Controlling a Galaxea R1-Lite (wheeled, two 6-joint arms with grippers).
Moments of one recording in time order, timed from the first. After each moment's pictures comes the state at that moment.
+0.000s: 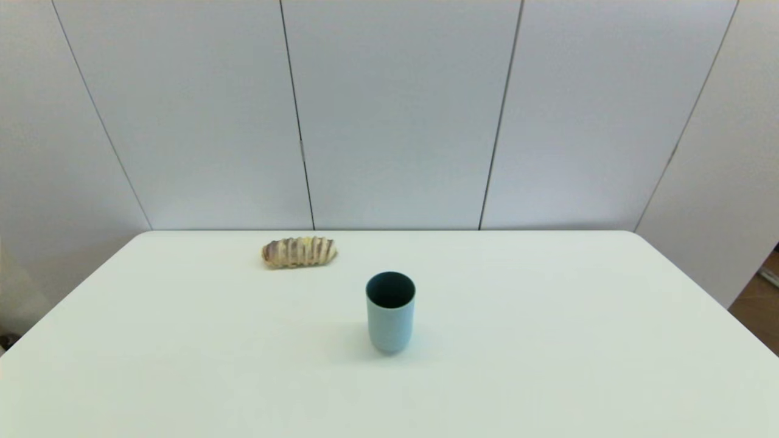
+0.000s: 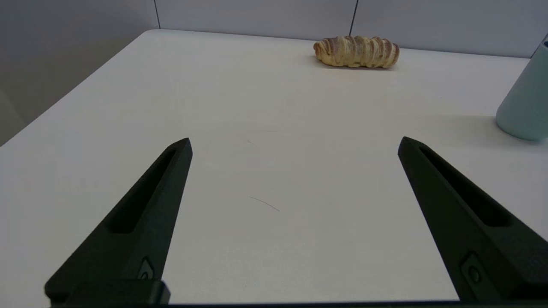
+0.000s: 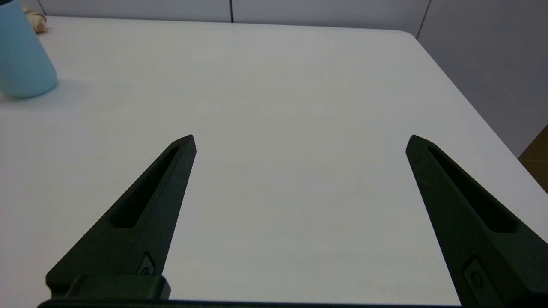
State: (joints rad) left arm 0.01 0.00 0.00 0.00 0.01 -0.04; right arm 0.00 0.00 -0.03 0.08 0.02 -0.03
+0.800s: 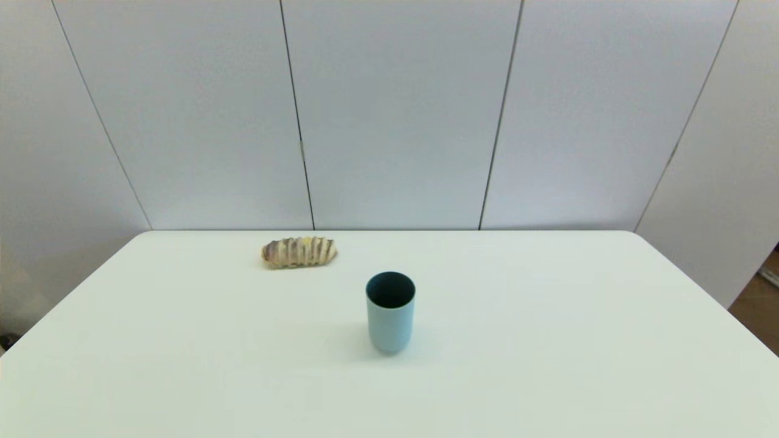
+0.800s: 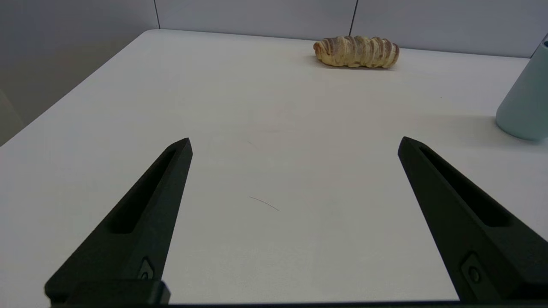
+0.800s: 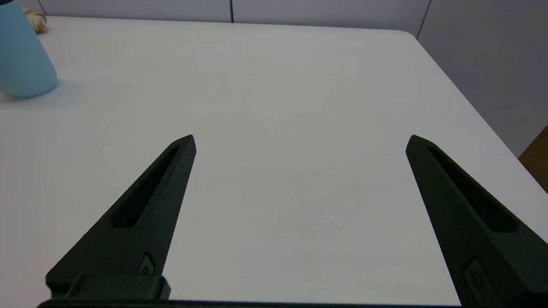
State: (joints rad) left arm 0.01 0.00 0.00 0.00 0.01 -0.04; right arm 0.00 0.00 -0.03 0.08 0.02 -0.03
